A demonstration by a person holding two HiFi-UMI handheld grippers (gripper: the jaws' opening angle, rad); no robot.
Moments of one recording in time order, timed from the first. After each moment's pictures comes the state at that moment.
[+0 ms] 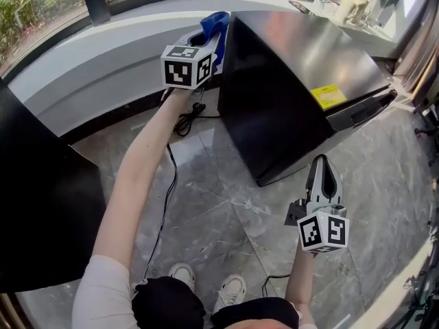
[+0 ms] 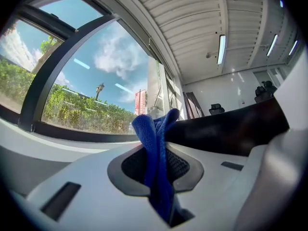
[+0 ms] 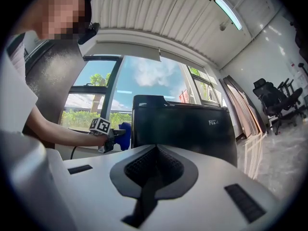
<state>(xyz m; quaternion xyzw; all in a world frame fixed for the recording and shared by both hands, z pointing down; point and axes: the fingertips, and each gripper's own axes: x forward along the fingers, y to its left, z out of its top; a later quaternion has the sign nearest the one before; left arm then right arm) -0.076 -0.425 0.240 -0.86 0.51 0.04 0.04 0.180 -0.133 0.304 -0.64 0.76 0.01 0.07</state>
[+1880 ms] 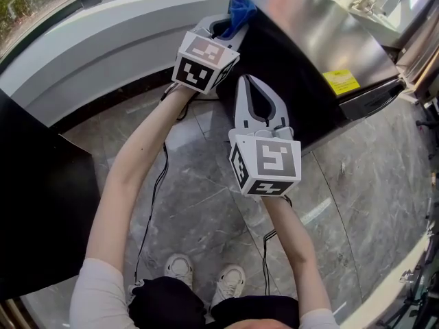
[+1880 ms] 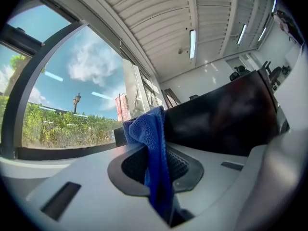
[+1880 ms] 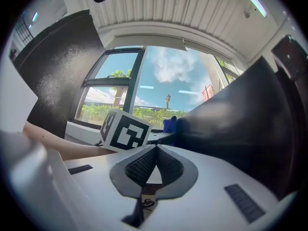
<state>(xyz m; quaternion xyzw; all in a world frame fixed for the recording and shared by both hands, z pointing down) -0.006 -0.380 0.242 -0.89 0.43 -0.03 0.16 -0.004 -0.236 0.274 -0.55 0.84 0.05 0.01</state>
